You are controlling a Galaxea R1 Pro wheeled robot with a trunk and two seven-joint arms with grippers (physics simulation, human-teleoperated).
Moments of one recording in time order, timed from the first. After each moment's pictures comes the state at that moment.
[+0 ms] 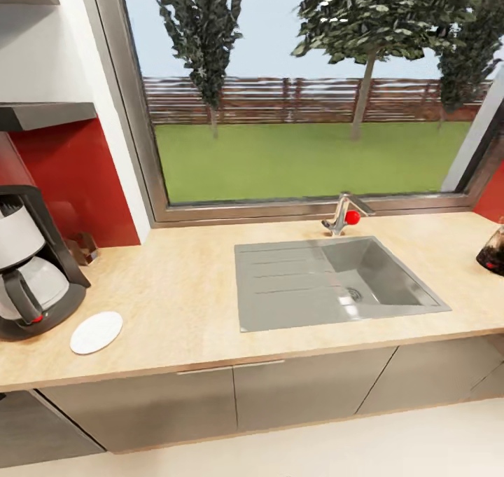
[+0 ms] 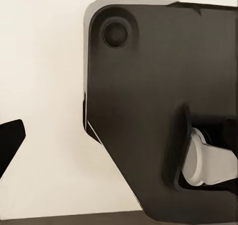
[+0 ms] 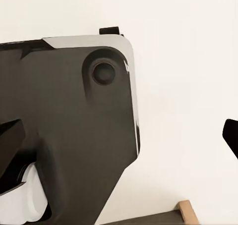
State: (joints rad) left arm -0.09 0.04 0.28 -0.03 -0.19 -0.07 -0.10; right arm -0.20 0.00 -1.40 -0.11 1.29 0.01 0.07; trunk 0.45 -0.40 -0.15
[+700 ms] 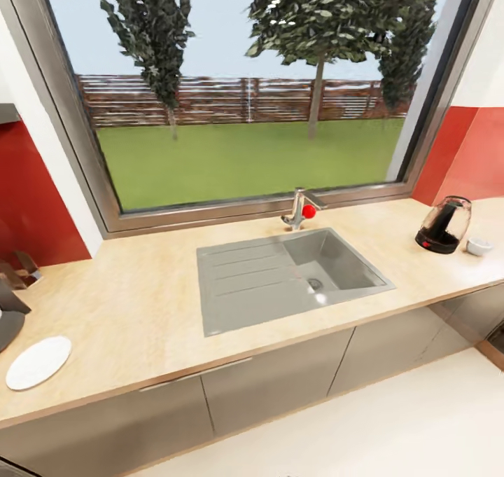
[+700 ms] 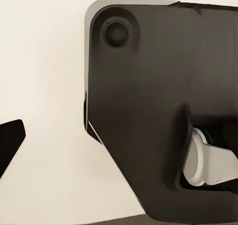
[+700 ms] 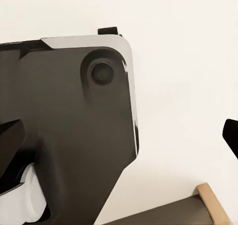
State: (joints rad) left arm -0.09 0.04 0.28 -0.03 -0.19 -0.07 -0.10; right arm -0.20 0.00 -1.40 -0.11 1.29 0.01 0.07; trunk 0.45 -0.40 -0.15
